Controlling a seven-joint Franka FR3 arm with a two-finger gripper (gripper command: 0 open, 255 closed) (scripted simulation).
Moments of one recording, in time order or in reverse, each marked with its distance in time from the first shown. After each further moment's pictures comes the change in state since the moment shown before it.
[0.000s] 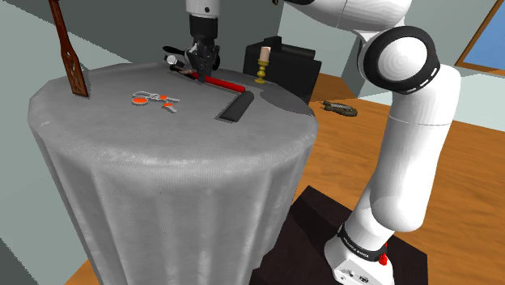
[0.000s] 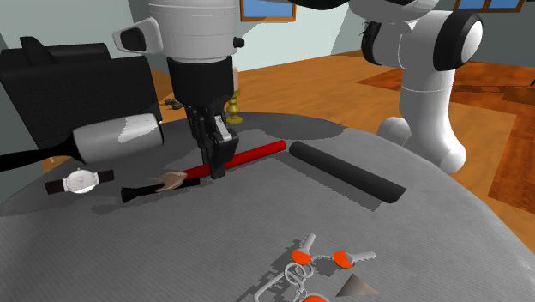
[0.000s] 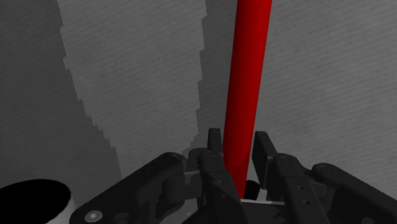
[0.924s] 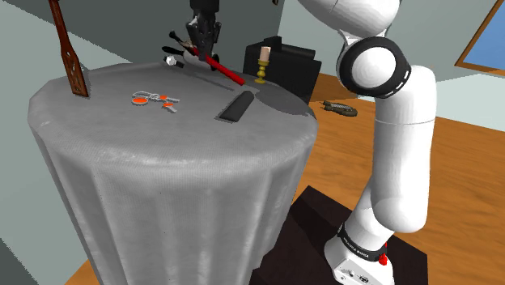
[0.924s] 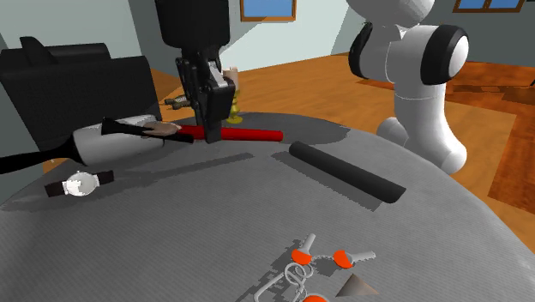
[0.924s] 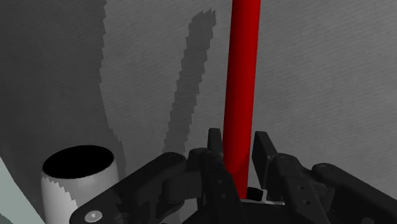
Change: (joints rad) arm 0.045 0.143 0.002 0.389 -0.040 -0.247 -0.010
